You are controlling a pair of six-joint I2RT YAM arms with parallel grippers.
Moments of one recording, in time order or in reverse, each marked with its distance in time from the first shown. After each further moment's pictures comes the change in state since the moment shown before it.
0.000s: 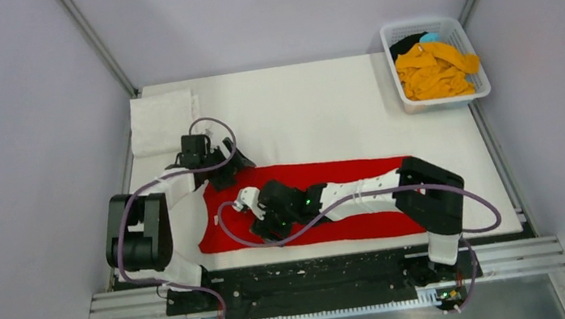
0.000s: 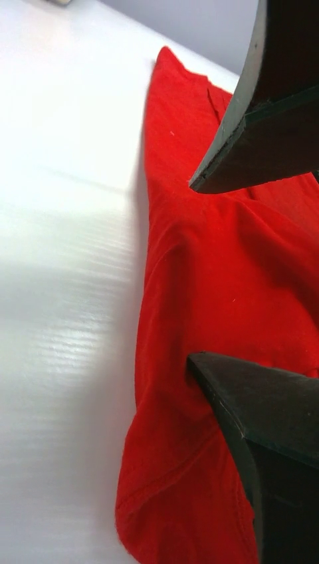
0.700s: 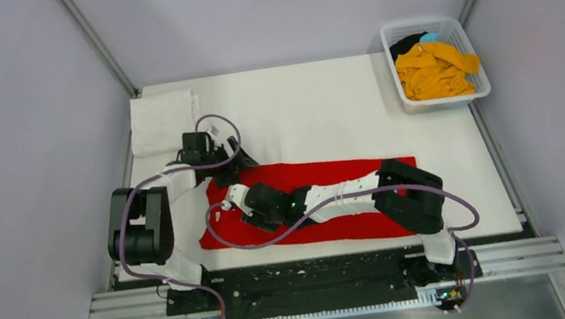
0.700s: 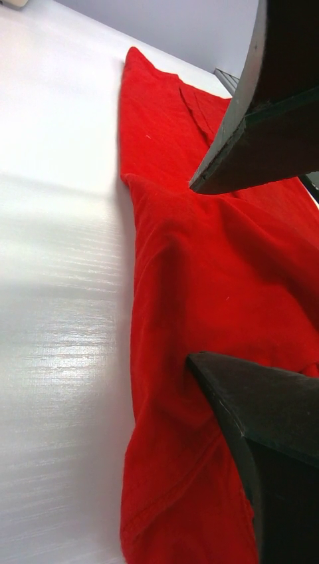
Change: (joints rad) left arm 0.008 0.062 0.042 0.016 0.119 0.081; right arm 0.027 0.137 0.126 0.033 0.259 -0.080
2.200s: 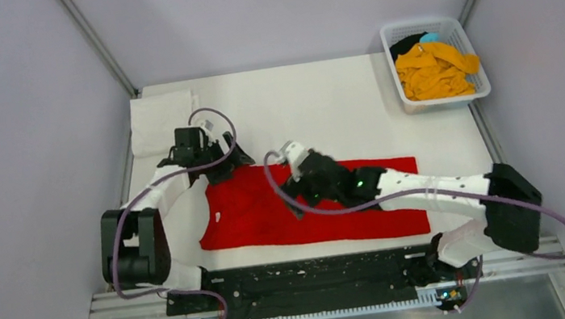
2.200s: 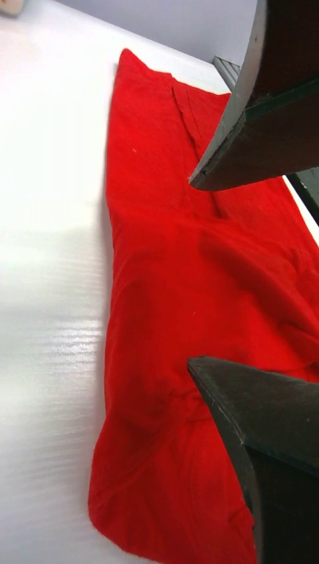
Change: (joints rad) left arm 0.008 -0.107 0.042 -0.152 -0.035 0.048; right arm -0.058 -0.476 -0.247 -0.140 0.073 0.179
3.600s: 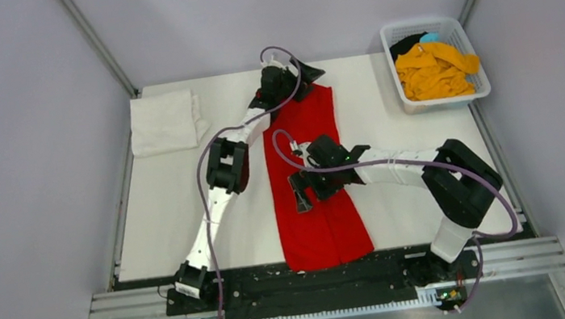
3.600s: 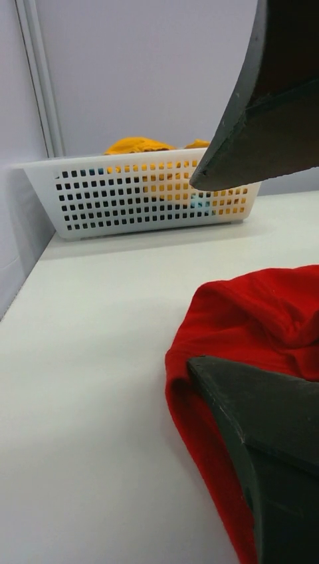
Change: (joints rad) left arm -0.295 1.370 1.619 0.484 -0.037 -0.616; right arm -0.377 0.217 -0.027 -0.029 -0.507 0.189
